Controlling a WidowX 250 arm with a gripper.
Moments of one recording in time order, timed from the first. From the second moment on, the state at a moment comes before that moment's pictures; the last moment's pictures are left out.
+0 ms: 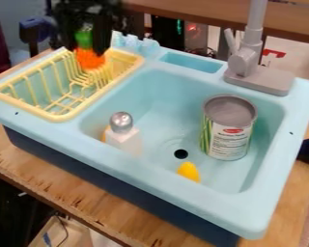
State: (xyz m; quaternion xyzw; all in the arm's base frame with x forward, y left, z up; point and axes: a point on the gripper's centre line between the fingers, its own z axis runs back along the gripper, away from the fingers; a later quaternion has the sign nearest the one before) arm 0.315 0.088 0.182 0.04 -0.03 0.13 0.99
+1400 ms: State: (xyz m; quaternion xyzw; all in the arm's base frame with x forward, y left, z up) arm 0.348 0.083 0.146 -0.03 -0.02 0.15 0.99
